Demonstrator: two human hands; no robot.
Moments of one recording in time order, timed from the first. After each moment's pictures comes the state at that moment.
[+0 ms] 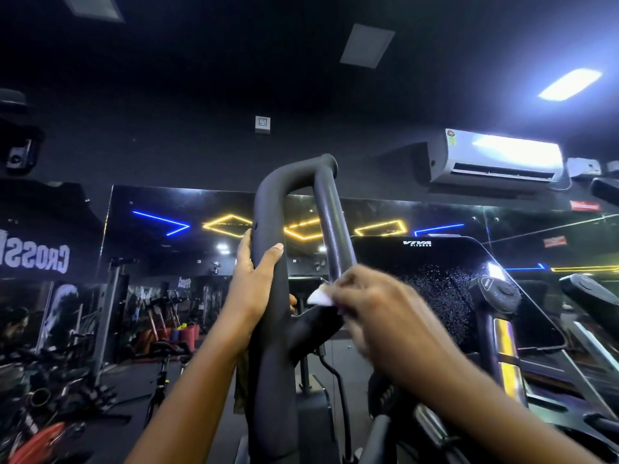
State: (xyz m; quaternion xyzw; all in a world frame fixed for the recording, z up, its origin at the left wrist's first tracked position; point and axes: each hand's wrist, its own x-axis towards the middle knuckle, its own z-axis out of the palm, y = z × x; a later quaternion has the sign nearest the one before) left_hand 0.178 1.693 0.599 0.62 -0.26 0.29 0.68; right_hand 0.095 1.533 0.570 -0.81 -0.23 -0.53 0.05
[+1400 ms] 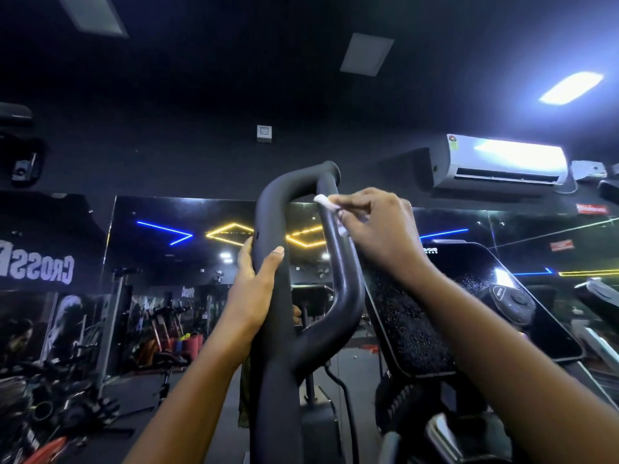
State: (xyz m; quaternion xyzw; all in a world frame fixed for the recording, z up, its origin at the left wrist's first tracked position) left_hand 0.182 1.696 0.602 0.63 -0.26 0.28 0.67; right_hand 0.133 1.532 0.661 -0.73 -0.21 -0.59 0.28
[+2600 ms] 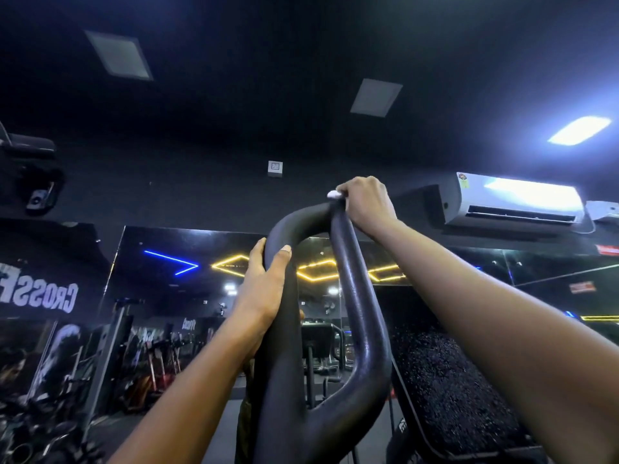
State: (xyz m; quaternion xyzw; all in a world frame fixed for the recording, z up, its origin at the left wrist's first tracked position) left_hand 0.213 1.697 0.666 0.63 -0.26 0.30 0.67; right_hand 0.246 1.535 0.796 -0.75 -0.11 -0.65 0.05
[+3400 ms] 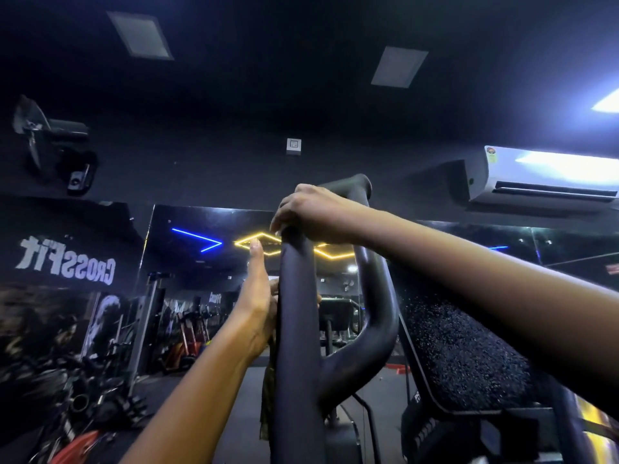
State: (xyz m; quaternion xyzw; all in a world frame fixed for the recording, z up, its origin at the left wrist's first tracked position) left_hand 0.177 1.702 0.619 0.55 -0.21 0.23 0.78; right_hand 0.178 1.607 0.745 -0.75 -0.38 -0.48 -0.27
